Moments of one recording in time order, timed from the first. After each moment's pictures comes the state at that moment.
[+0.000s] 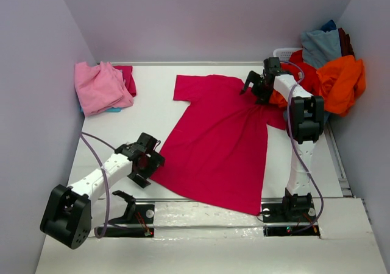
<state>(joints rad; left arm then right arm) -0.46 1.07 0.52 -0.79 -0.13 -1.39 0.06 2.29 1.88 -0.64 -0.21 0.52</state>
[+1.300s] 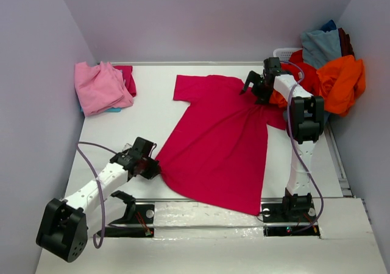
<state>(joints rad) -0.44 0.96 0.41 -0.63 -0.06 -1.44 0.06 2.29 1.88 -0.64 -0.21 0.52</state>
